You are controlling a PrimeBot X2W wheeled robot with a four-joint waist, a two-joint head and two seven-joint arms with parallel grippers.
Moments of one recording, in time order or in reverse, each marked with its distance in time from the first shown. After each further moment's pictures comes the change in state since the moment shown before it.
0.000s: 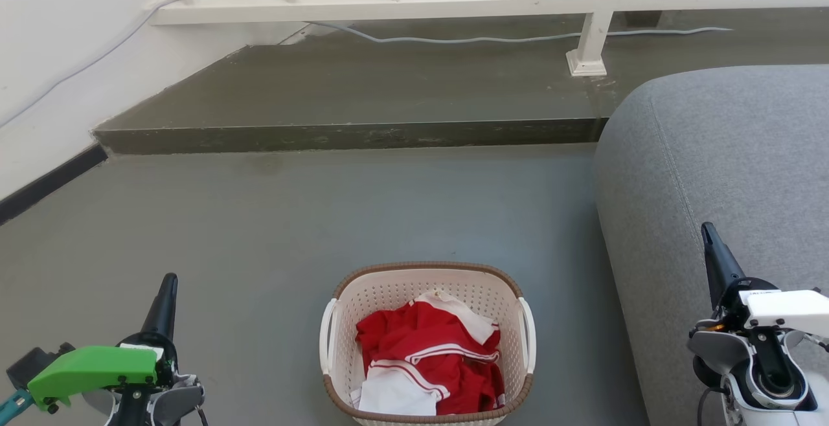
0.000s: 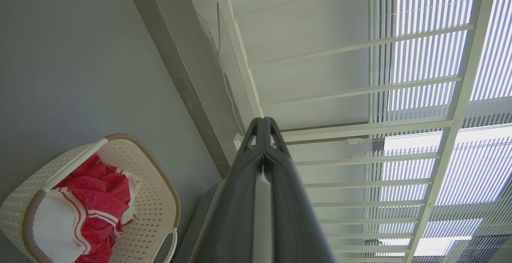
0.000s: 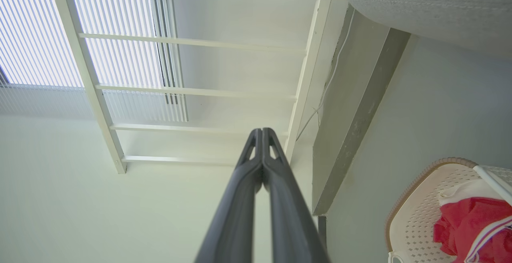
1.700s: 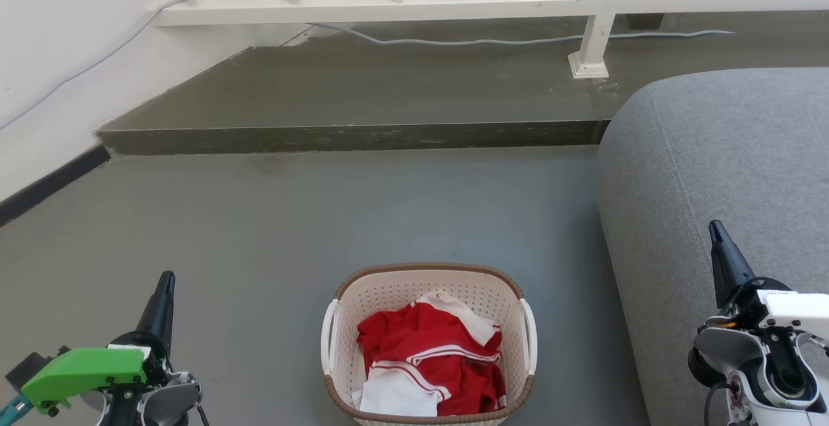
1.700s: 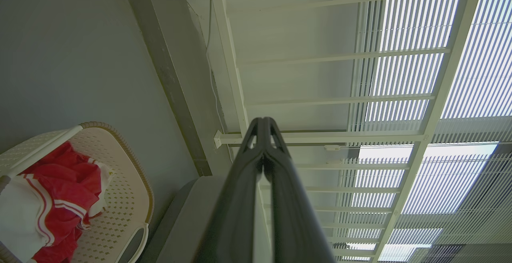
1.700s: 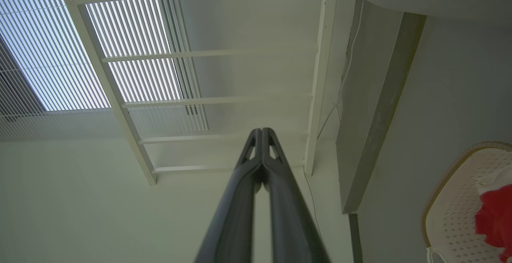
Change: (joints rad) left arm 0.000 -0.009 0.028 -0.006 -0.113 0.000 0.038; right arm -0.002 0.005 -0.032 -0.001 0.135 0.006 0.037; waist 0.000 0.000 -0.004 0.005
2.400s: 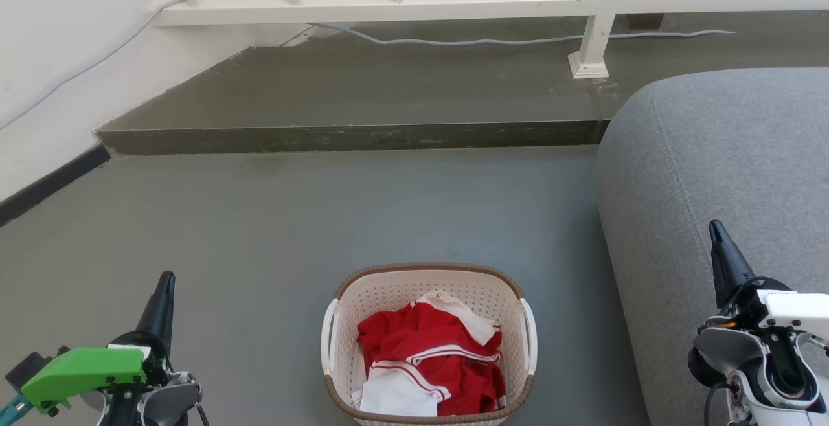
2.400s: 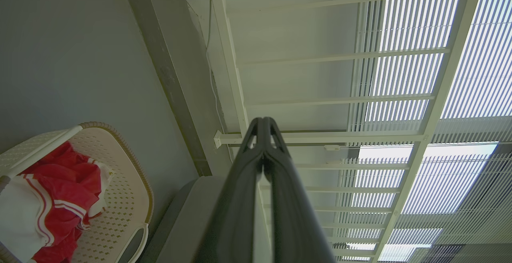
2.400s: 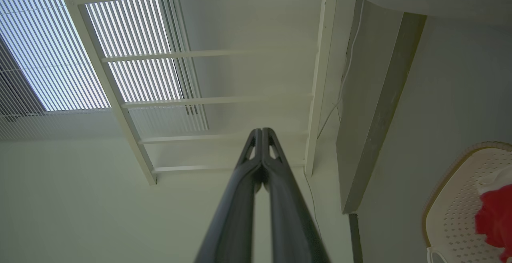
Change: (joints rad) left arm 0.000 0.000 0.000 -0.001 0.000 0.000 0.000; right arm 0.000 0.000 0.000 0.000 0.000 0.000 0.000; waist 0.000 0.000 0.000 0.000
